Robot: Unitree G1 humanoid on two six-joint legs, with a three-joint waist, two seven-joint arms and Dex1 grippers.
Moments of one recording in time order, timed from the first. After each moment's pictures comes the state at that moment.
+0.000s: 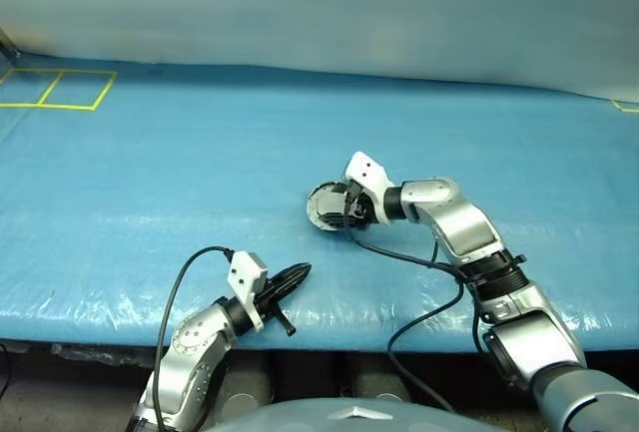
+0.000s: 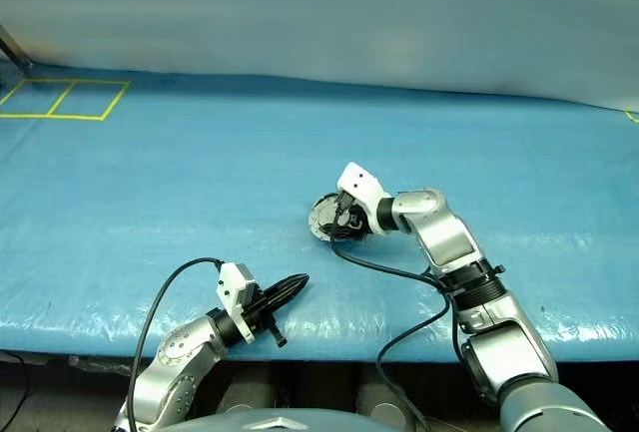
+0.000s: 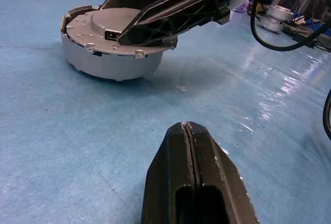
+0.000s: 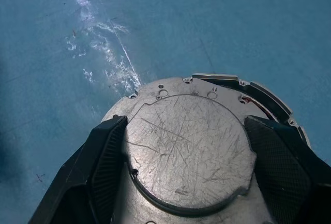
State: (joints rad) left arm 0.24 0.26 -0.23 -0.20 -0.33 0.13 -0.68; right arm -0.58 -0.39 0.28 0.09 0.11 0.71 0.92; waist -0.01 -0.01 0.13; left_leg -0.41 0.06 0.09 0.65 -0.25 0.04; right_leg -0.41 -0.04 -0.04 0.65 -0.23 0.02
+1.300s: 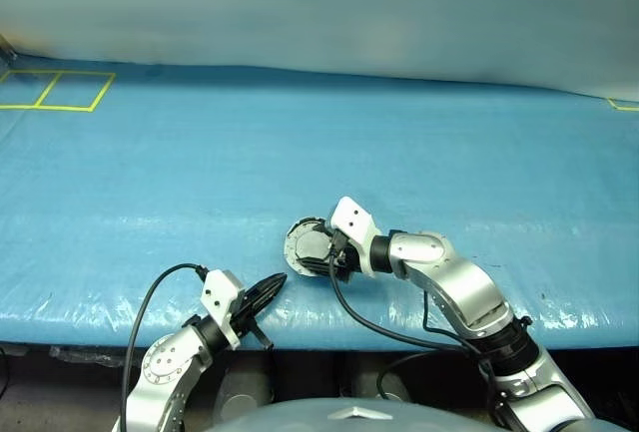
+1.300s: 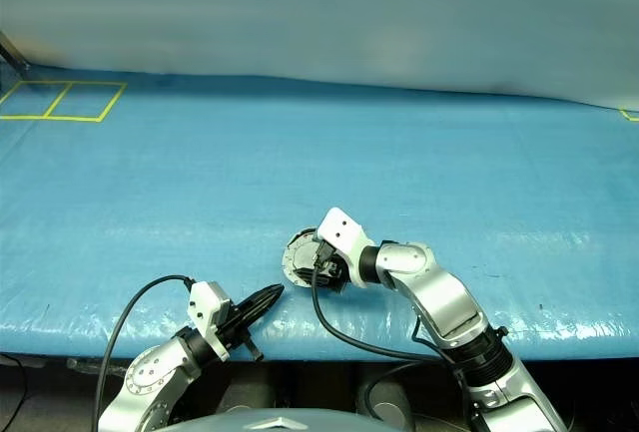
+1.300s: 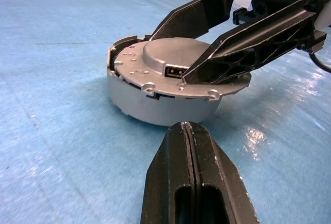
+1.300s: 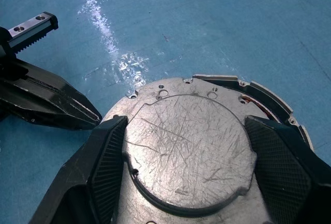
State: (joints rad) left arm 0.40 0.32 -0.16 -0.26 -0.29 0.01 -0.65; right arm -0.28 -0.42 0.40 -0.35 0.19 0.73 0.72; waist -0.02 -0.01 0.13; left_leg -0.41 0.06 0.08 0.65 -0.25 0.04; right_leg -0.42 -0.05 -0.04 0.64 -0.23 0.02
